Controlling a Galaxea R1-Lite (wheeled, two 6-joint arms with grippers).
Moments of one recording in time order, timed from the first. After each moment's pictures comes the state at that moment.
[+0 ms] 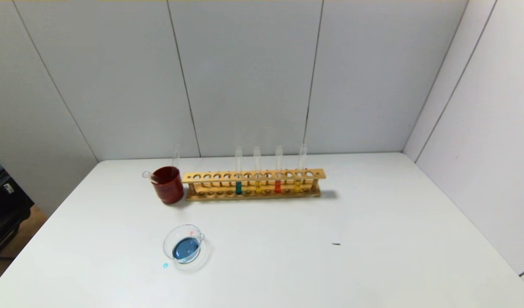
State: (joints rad) left arm 0.10 0.32 -0.48 -0.18 -0.34 0.06; right arm 0.00 0.00 0.00 0.00 0.00 0.00
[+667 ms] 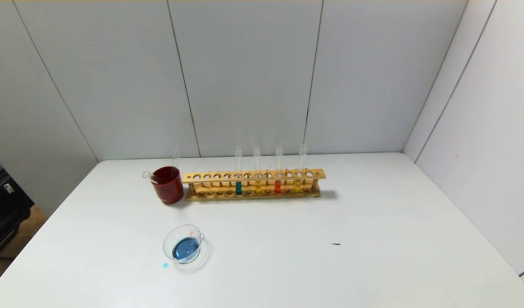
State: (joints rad) left arm 0.01 0.14 -0.39 -0.17 -0.32 0.07; right arm 0.00 0.00 0.00 0.00 0.00 0.00
